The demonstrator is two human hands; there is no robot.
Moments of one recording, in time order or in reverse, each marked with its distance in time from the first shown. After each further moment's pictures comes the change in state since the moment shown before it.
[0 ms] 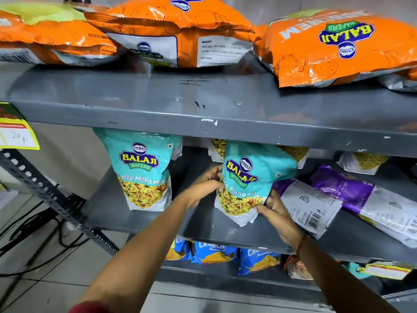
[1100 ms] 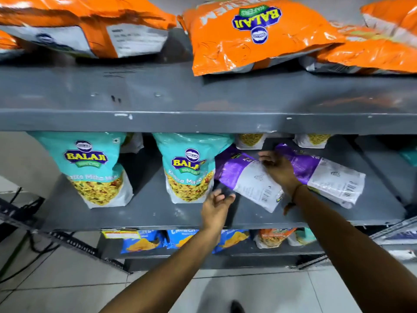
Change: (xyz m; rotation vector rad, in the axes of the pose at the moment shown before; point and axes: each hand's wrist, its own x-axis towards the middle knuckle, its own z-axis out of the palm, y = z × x) left_hand -0.037 -0.020 0.183 -0.492 0.410 -0.190; right_hand 0.014 -0.047 -0.130 -0.432 0.335 -0.037
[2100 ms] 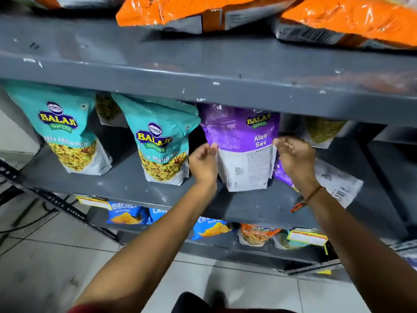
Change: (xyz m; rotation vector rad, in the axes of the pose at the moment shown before) left_hand 0.038 0.028 0.099 -0.138 0.292 0.475; right_hand 0.024 0.050 -0.071 0.179 0.189 -0.222
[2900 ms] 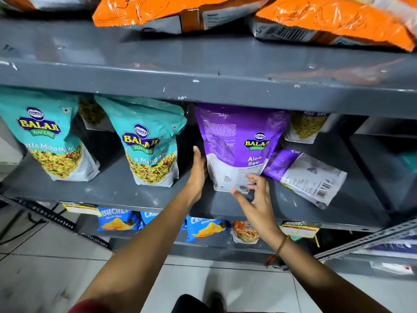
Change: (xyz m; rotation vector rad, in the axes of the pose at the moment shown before) left_hand 0.000 -0.027 -0.019 0.155 -0.498 -0.356; right_hand -0.133 0.021 0.030 0.056 -0.139 0.082
